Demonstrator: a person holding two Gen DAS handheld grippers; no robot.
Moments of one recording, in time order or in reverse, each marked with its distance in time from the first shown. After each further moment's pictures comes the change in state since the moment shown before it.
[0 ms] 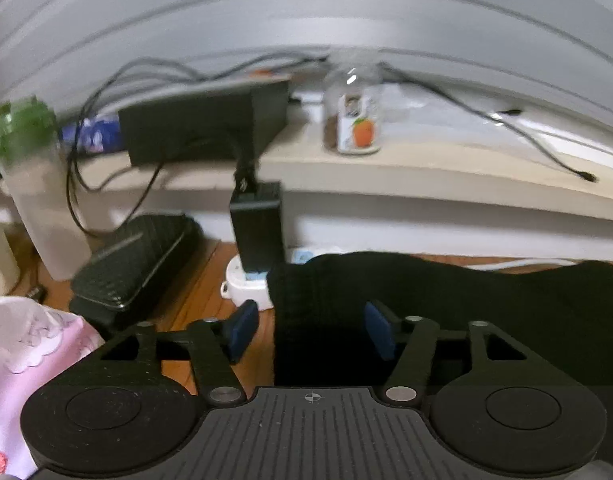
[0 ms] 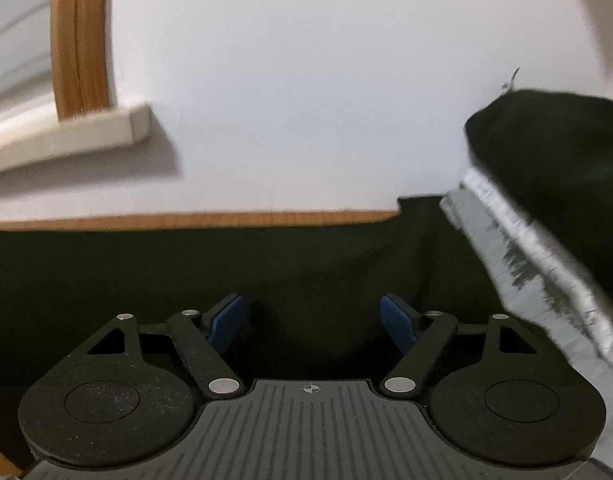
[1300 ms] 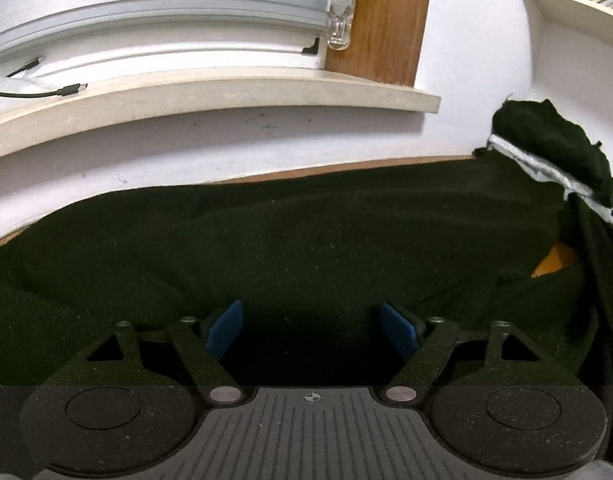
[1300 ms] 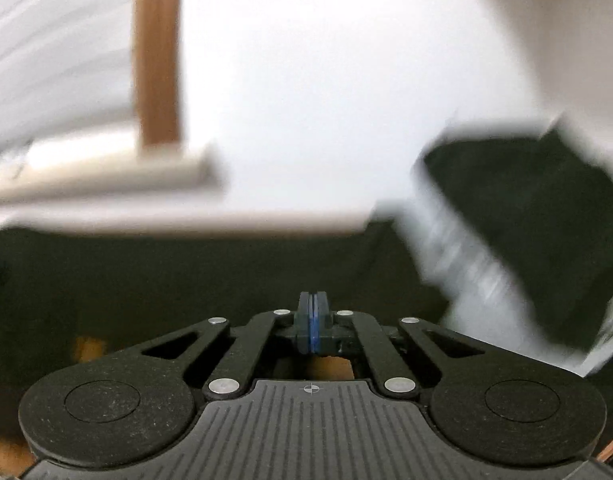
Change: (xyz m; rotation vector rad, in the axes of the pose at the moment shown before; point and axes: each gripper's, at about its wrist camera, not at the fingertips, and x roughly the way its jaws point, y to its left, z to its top) left arm -0.005 -0.311 -0.078 0.292 0.058 -0.637; right arm -0.155 -0.019 -0.032 0.003 -0.172 -0.002
